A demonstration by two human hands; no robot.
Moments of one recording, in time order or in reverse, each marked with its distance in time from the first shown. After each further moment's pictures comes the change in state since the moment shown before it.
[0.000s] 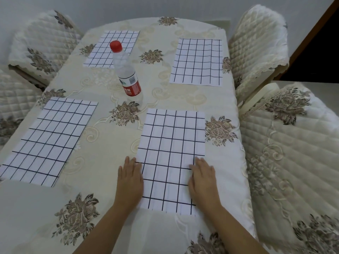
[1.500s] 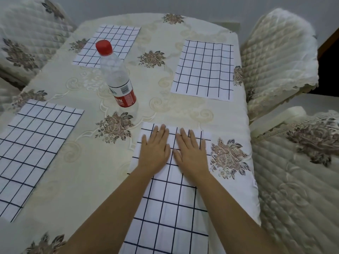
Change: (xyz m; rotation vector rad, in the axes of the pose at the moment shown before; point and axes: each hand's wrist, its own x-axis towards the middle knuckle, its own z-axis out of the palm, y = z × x) left_hand 0.187 0.065 0.010 0.011 -0.153 0.075; right_hand 0.175 0.008 0.034 -0.118 -0.346 -0.054
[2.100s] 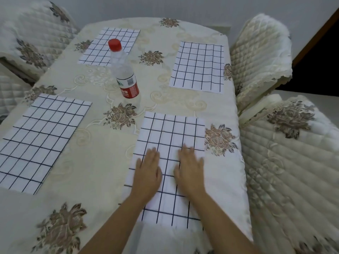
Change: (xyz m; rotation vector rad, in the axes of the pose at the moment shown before) left_hand -0.135 -0.001 0.015 -0.154 0.159 0.015; right_hand -0.110 -0.031 0.007 0.004 0.022 0.130
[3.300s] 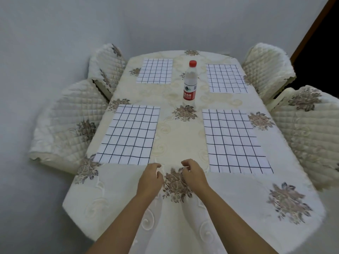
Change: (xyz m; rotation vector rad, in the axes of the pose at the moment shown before) left_hand -0.169 -0.232 -0.161 -0.491 -0.066 -0.246; right_hand -0.125 -0.300 0.045 0.746 0.016 0.266
